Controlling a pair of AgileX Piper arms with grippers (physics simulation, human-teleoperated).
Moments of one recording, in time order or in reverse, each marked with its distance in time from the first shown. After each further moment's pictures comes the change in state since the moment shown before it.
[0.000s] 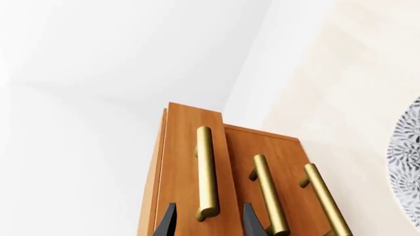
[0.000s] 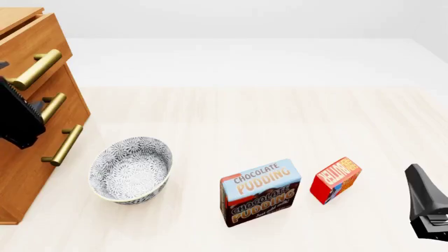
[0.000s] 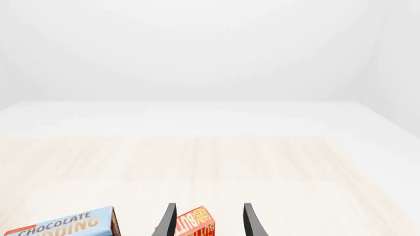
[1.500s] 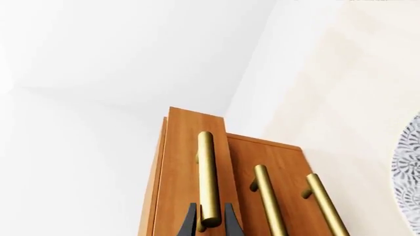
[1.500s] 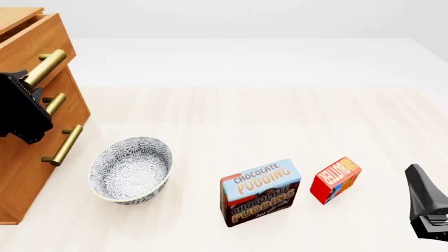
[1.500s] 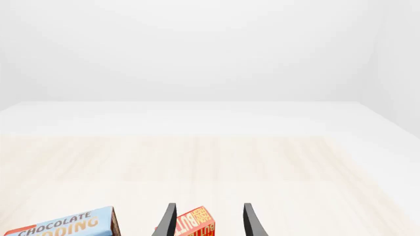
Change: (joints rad) left arm -0.017 0.064 -0.011 -0.070 -0.009; right arm 0.000 0.000 0.000 0.000 0.000
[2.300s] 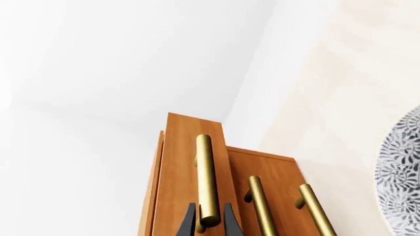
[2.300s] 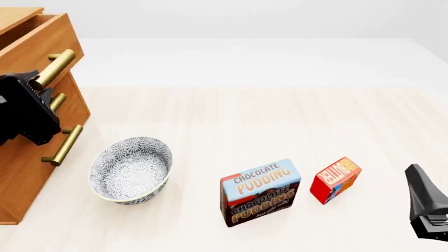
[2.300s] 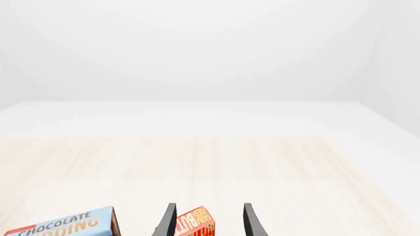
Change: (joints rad) left arm -0.056 -0.009 0.013 -0.007 0.002; right arm 0.000 0.000 0.000 0.000 0.000
